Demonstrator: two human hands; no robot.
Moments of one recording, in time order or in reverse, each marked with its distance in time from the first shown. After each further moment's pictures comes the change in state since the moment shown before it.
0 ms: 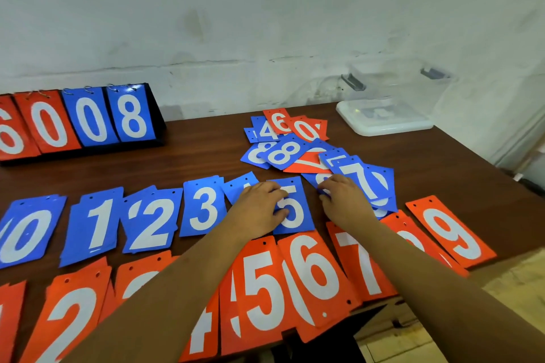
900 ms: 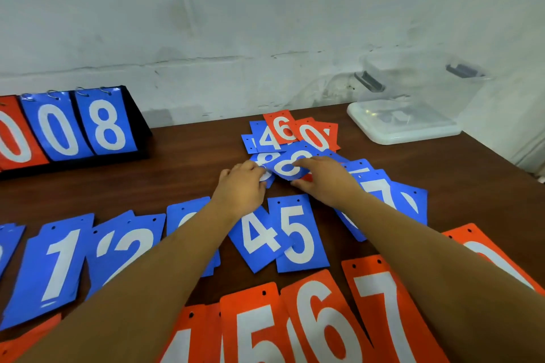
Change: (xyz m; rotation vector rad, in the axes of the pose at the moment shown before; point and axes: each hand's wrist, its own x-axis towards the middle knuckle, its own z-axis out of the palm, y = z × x) left_hand 0.087 -0.056 -0.013 0.102 0.042 -0.201; right_hand 0.116 -0.012 0.009 -0.004 -0.042 -0.205
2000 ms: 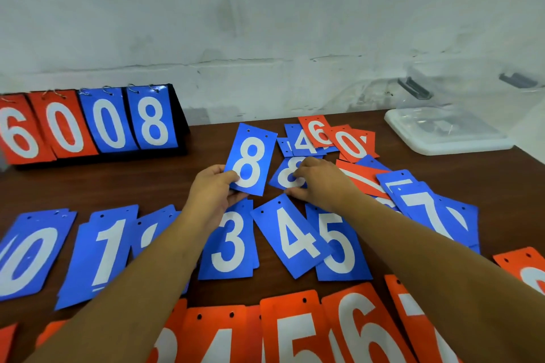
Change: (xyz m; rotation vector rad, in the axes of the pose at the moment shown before) left_hand -0.048 -0.069 -0.038 -1.557 0.253 -0.716; right_hand 0.035 -0.068 0.020 -0.172 -0.114 -0.214
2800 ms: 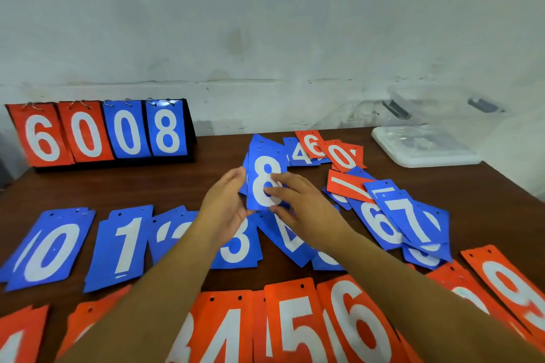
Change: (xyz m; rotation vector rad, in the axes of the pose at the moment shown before) left_hand -0.043 0.005 -0.003 -0.298 -0.320 0.016; right_hand -0.069 -0.073 -0.019 0.282 0.306 -0.211
